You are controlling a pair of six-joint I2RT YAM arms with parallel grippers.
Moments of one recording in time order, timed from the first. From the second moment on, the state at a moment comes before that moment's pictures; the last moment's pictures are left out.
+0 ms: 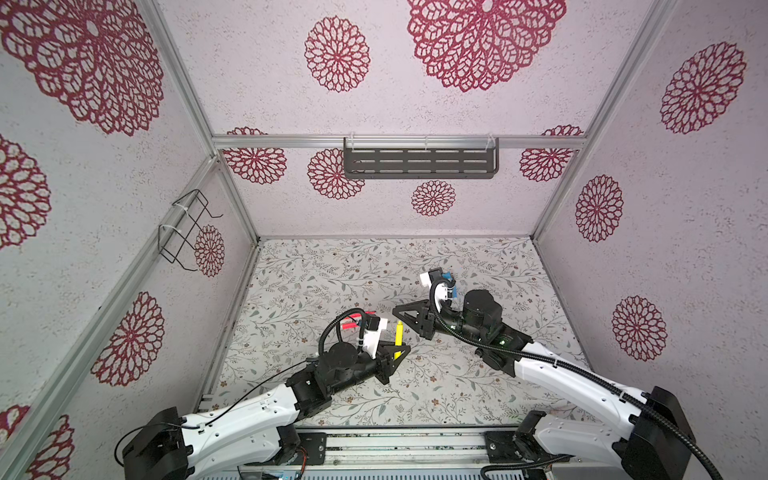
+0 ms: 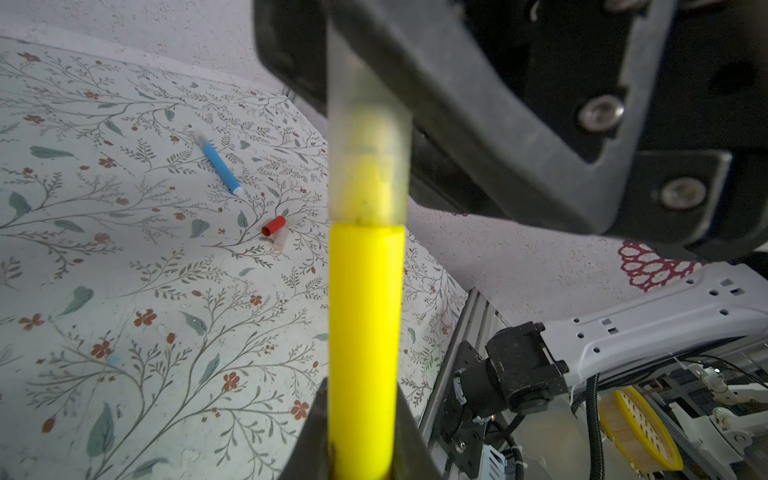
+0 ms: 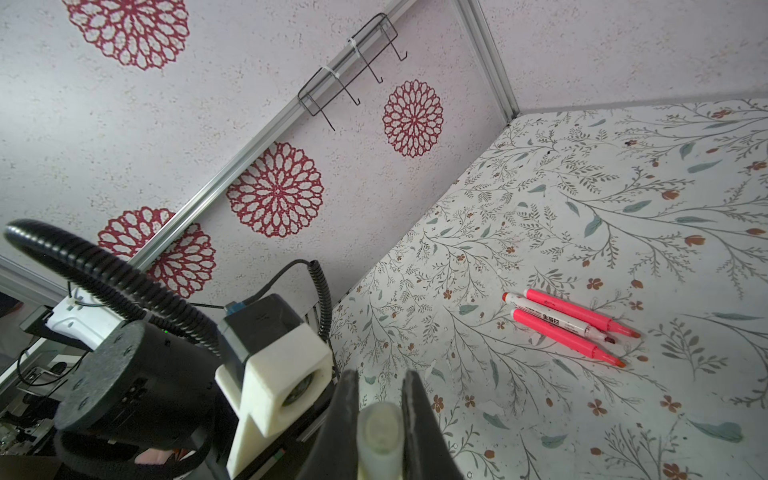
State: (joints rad) left arm -0.99 0.97 0.43 0.34 0.05 -0.58; right arm 0.80 1.16 0.78 0.28 -0.45 0.61
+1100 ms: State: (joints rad) left arm -0.80 1.00 0.43 0.31 0.44 -0.65; right arm 0.99 1.20 0.72 0.34 -0.11 0.60
